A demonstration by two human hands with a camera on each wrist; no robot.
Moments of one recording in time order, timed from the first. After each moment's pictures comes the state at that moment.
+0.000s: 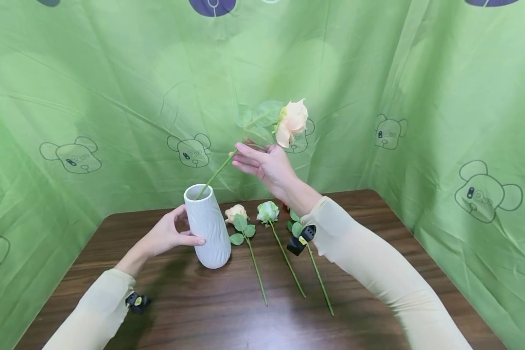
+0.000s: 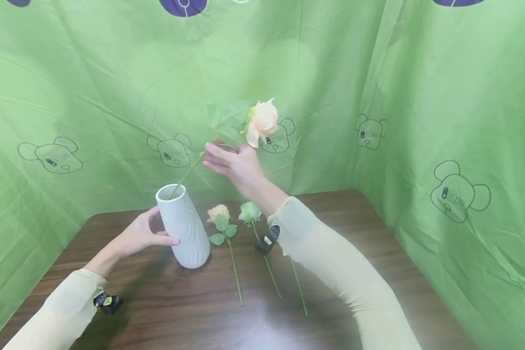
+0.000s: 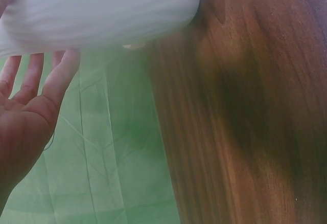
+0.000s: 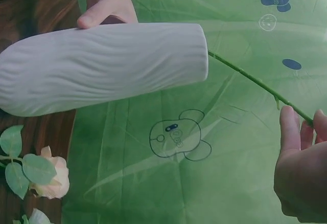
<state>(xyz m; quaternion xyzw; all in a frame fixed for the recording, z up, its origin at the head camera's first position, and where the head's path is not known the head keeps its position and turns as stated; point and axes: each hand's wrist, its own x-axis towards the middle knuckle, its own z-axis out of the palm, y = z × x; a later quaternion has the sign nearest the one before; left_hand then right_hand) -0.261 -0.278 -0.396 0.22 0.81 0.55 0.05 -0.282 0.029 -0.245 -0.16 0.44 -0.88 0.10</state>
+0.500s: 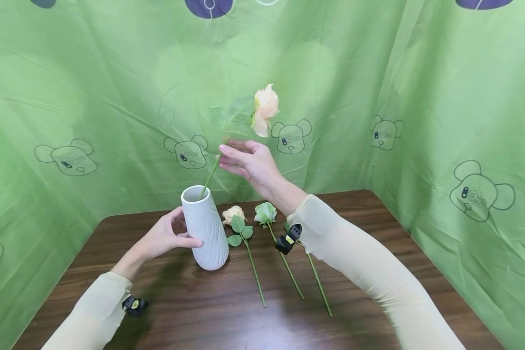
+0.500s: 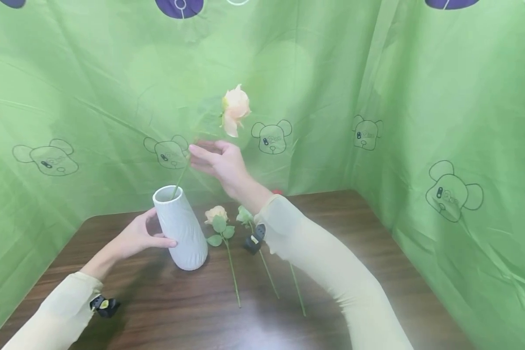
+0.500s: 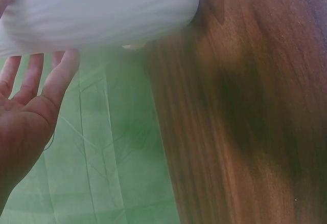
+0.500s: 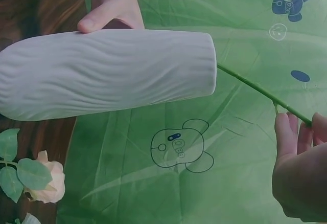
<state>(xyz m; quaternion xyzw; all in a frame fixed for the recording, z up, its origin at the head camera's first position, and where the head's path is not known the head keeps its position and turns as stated) -0.258 -0.281 -0.395 0.20 0.81 0.55 0.04 -0.284 0.002 -0.241 -0.17 0.49 -0.85 0.08</state>
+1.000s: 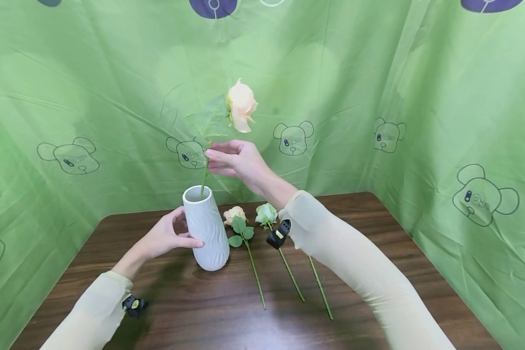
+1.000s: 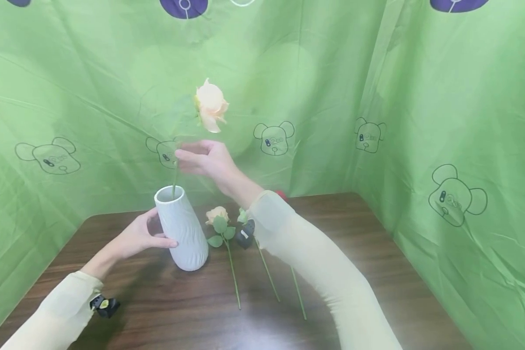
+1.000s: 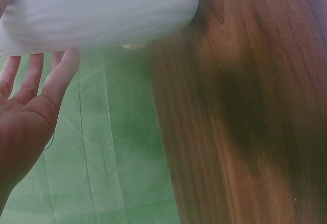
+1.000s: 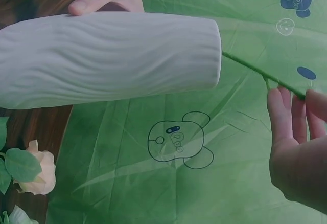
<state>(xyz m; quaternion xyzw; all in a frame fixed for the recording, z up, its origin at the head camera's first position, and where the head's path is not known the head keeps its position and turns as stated) -0.257 -0.283 -0.396 0.21 0.81 0.55 0.04 -0.292 -0.019 -0.240 -0.23 0.58 -0.77 0.10</state>
